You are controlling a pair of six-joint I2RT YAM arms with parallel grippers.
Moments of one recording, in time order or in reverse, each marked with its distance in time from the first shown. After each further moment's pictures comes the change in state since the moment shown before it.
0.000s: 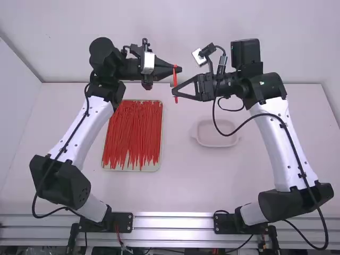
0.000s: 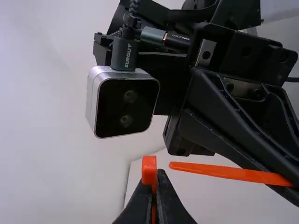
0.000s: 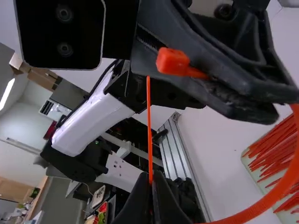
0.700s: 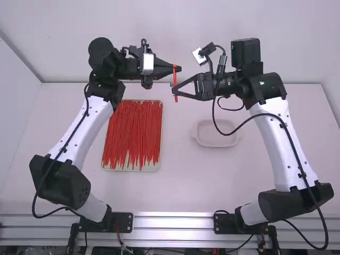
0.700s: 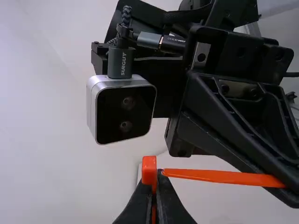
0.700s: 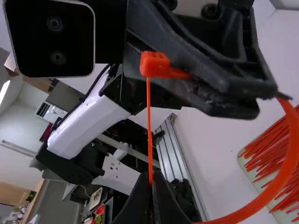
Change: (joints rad) left arm 0.003 0.000 0.000 0.019 0.000 0.035; right arm 0.000 0.000 0.000 0.019 0.019 0.009
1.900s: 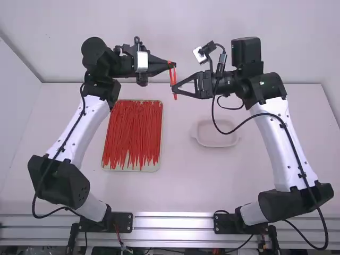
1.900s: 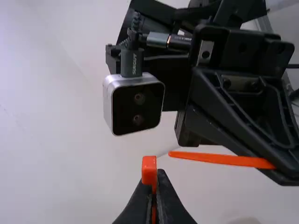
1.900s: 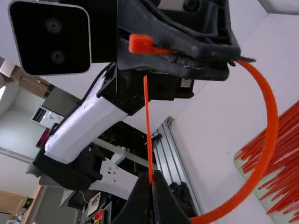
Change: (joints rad) left arm 0.037 0.000 0.000 0.060 0.000 -0.017; right arm 0.000 0.000 0.000 0.026 0.025 0.045
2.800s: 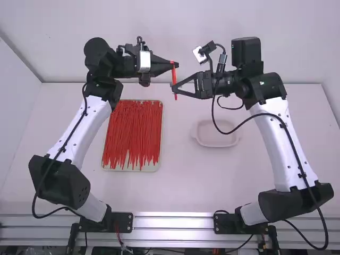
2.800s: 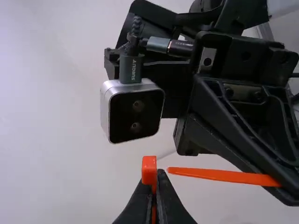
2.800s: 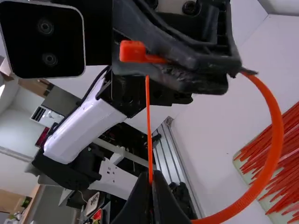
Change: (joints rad) left arm -0.022 0.000 0.000 -0.005 -0.026 -0.019; right arm 0.000 0.000 0.000 -0.001 -0.001 -0.014
